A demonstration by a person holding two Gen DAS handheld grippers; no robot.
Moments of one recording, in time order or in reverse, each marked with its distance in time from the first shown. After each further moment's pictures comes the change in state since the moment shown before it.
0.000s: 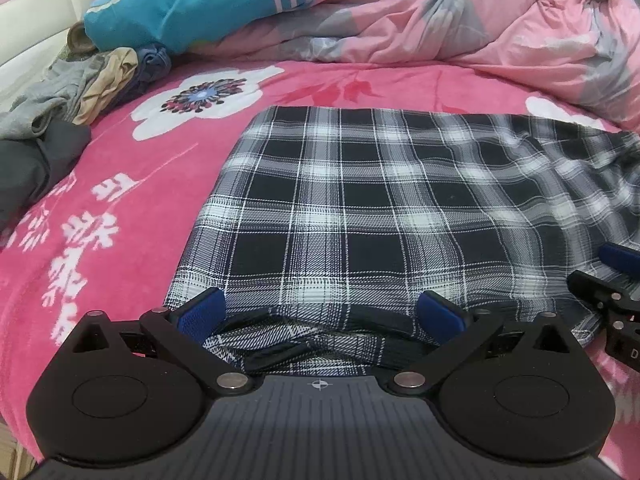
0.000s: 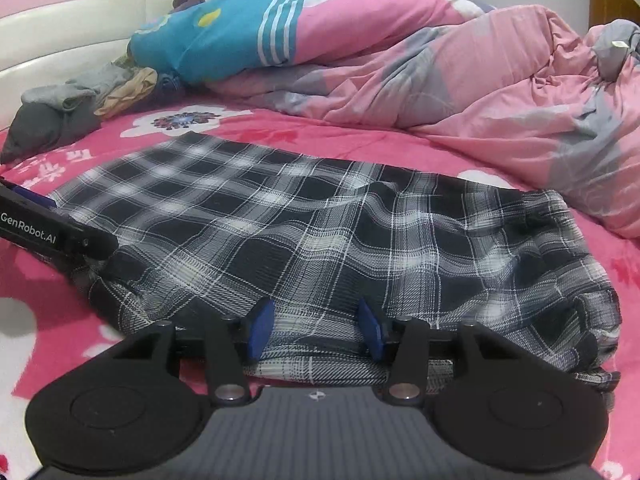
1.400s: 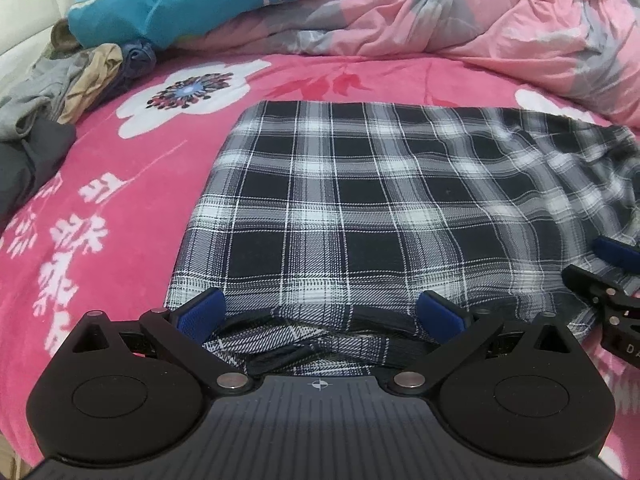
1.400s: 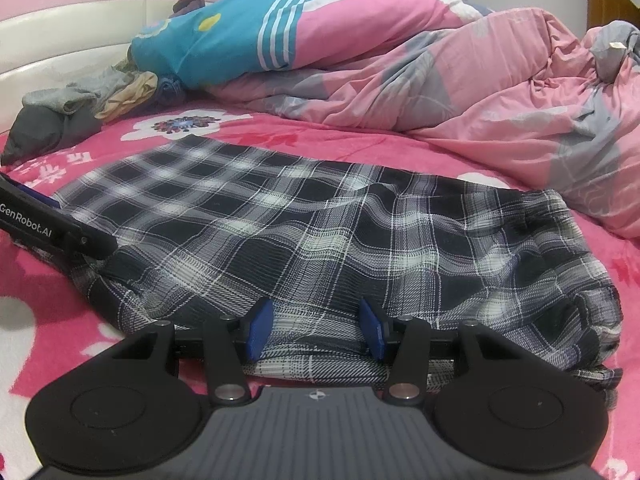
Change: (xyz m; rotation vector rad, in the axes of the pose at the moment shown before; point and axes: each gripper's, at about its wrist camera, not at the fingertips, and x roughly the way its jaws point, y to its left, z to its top) left arm 0.006 0.007 0.001 0.026 0.026 -0.052; right arm -0.003 0.001 0.000 0.006 -0.017 -0.006
